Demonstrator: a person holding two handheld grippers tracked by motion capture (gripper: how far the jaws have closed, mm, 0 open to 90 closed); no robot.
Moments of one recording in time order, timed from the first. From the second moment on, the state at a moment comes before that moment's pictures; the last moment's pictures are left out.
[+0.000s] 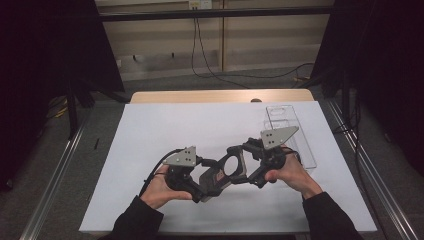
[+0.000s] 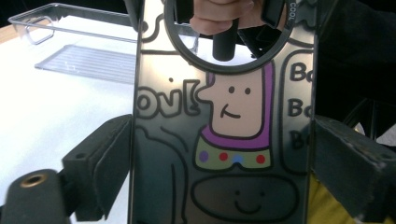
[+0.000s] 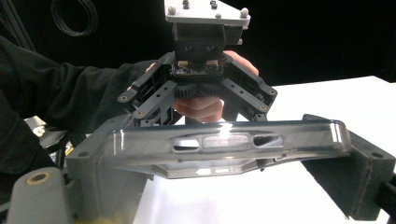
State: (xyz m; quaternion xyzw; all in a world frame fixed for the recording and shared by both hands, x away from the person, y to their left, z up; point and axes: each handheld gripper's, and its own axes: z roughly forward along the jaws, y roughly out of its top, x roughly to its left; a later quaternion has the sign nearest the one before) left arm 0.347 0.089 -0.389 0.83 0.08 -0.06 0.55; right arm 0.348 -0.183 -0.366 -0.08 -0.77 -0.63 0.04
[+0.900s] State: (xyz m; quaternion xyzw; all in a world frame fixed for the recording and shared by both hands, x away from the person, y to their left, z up) left arm 0.347 0.113 -0.389 0.82 0.17 0.05 0.55; right arm 0.352 -0.198 -0.366 -0.13 -0.77 -0.63 0.00
